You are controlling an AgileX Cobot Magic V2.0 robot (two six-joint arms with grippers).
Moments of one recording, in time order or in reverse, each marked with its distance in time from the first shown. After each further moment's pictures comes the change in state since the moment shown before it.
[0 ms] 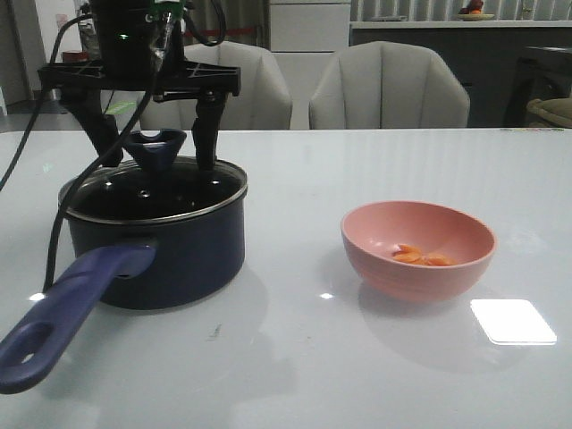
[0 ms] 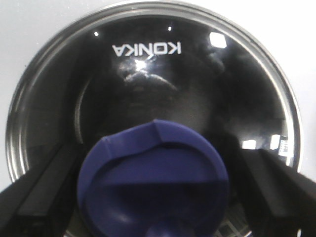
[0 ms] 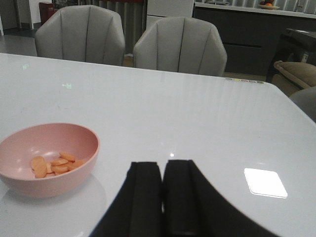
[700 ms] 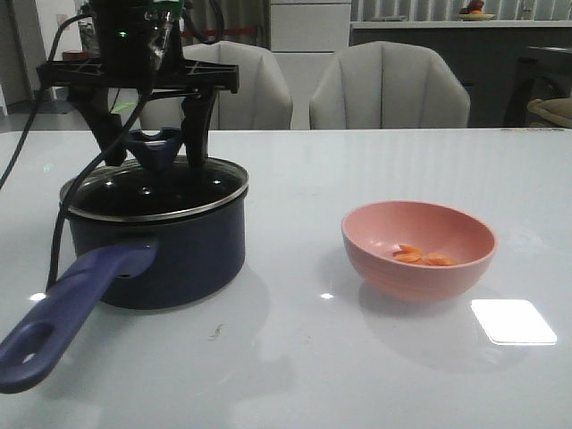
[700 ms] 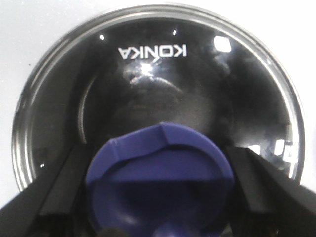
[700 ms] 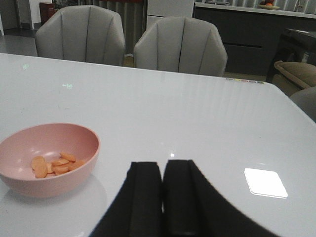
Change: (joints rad) left arm 0.004 0.007 -0.039 -0.003 0.031 -0.001; right arm 0.000 0.000 0.000 0.000 0.000 0.000
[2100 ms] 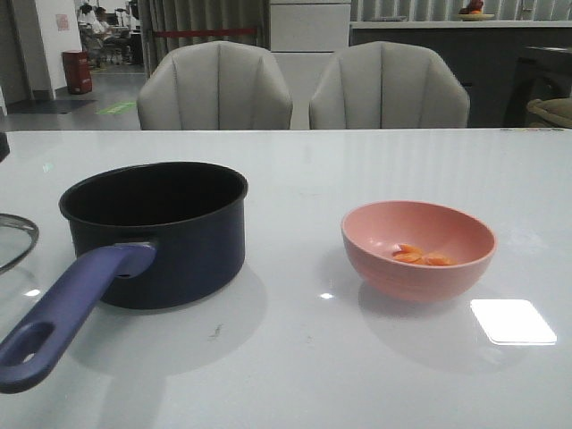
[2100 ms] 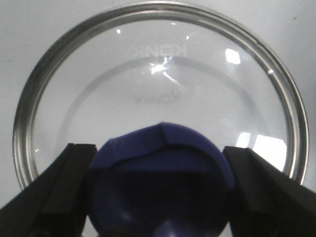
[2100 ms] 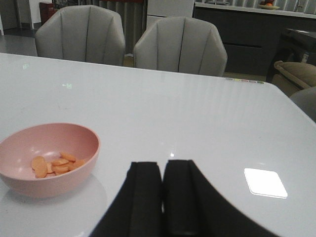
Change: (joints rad) left arm 0.446 -0.217 0.585 0.000 -0.329 0.302; right arm 0.000 0.000 0.000 0.000 0.000 0.000
